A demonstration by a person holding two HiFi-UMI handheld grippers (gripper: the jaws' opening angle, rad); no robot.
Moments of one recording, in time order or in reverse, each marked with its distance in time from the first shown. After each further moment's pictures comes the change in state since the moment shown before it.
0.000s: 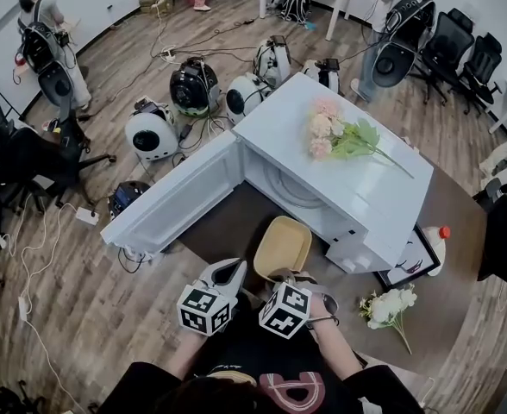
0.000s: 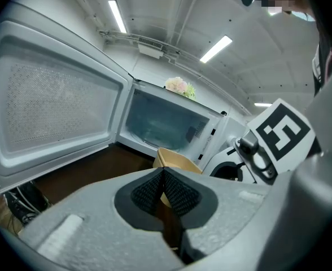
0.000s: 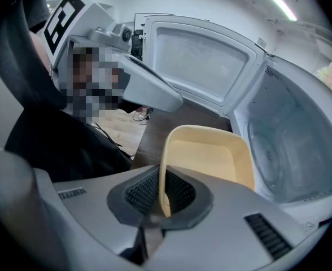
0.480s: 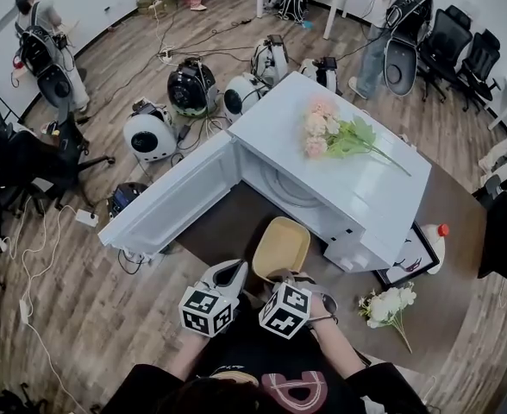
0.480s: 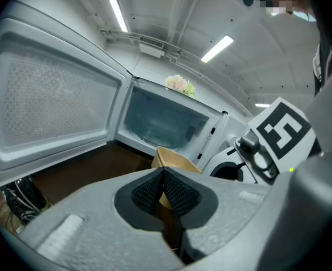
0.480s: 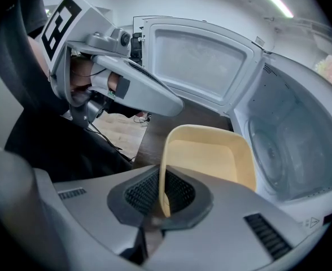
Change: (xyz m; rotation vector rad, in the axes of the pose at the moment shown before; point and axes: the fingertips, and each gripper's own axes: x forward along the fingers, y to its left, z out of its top) left arm 0.006 -0.006 -0.005 -0.013 0.003 0.005; right arm 0.000 0.001 -0.003 0.015 -0.021 0.014
